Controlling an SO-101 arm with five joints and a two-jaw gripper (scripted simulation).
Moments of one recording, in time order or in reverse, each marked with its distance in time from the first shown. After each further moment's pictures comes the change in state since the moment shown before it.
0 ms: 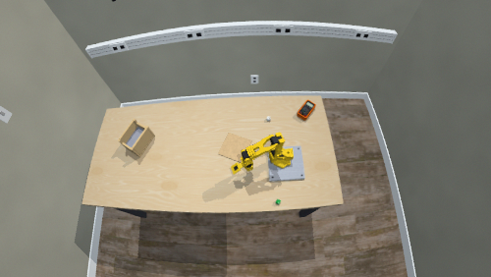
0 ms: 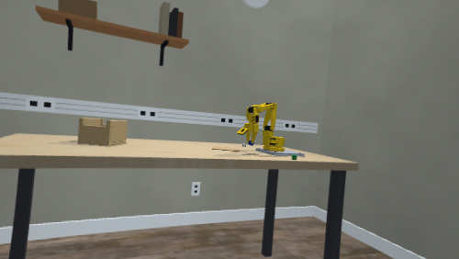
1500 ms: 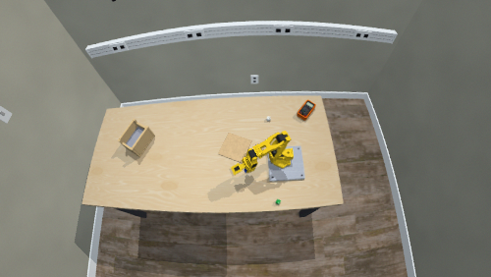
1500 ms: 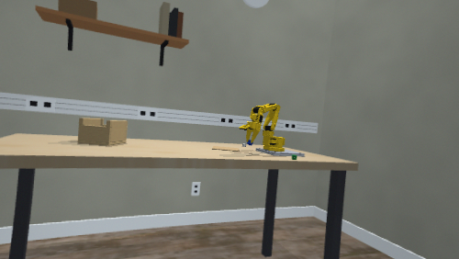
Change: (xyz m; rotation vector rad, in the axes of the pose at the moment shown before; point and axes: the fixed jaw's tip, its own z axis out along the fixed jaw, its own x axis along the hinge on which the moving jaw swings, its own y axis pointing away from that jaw) arm -0.015 0.010 -0.006 -0.015 -0.288 -0.053
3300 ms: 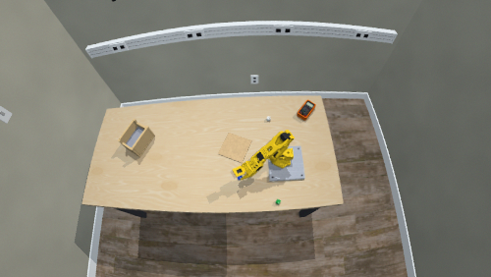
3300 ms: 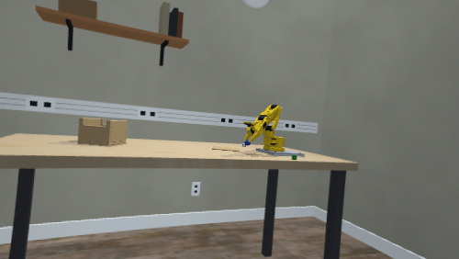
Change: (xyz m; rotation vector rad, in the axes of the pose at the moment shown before) arm -0.042 0.023 0.006 -0.070 -0.577 -0.081
